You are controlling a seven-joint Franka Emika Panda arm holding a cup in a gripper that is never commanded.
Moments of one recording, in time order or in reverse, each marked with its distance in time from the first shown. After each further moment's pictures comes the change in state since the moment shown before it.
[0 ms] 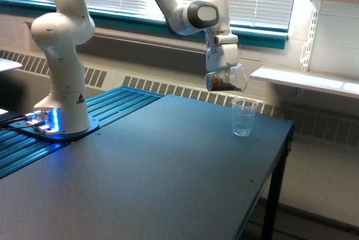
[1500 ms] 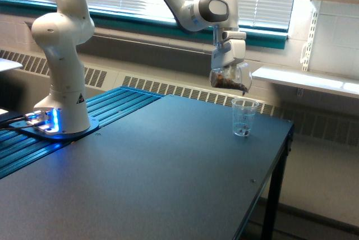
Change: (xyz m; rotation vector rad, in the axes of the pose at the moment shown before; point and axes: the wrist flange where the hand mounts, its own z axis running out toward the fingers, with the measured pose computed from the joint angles) arm 0.019 -0.012 -0.004 -0.130 -0.019 -0.024
